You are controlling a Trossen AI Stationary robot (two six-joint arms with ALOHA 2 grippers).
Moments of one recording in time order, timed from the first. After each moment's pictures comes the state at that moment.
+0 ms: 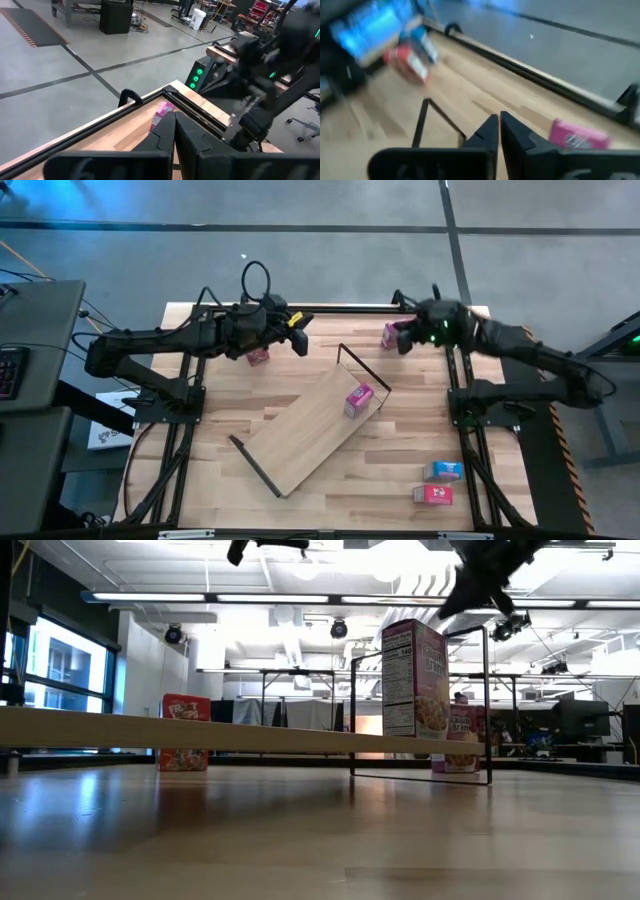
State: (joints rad) left arm 0.11 1.32 1.29 -0.22 -0.49 -0.42; right arm -0.42 0.94 0.97 -0.59 0.16 0.40
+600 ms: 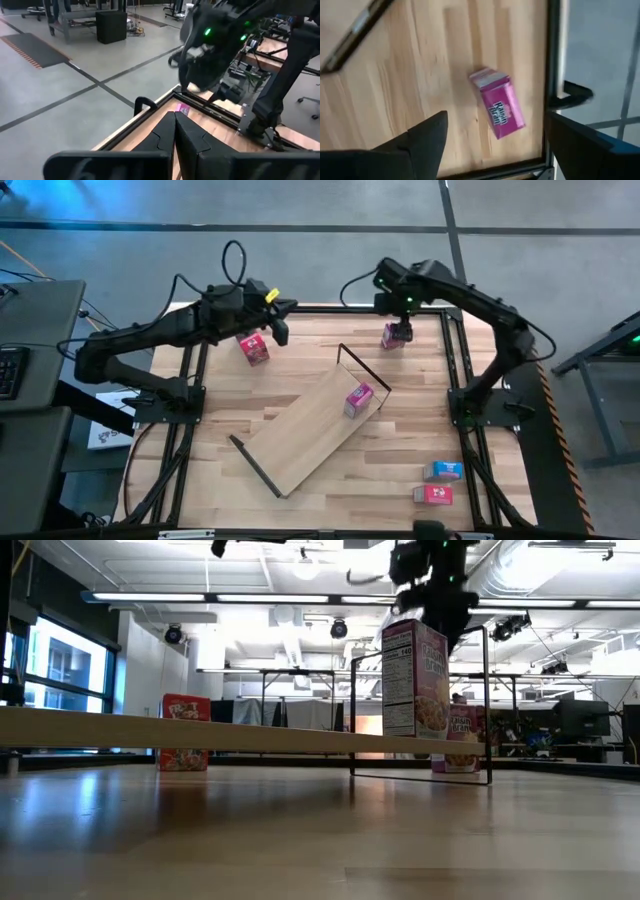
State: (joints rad) left arm 0.22 1.21 1.29 -0.32 -0.34 -0.22; right arm -0.62 1.66 1.68 -1.41 0.10 -0.56
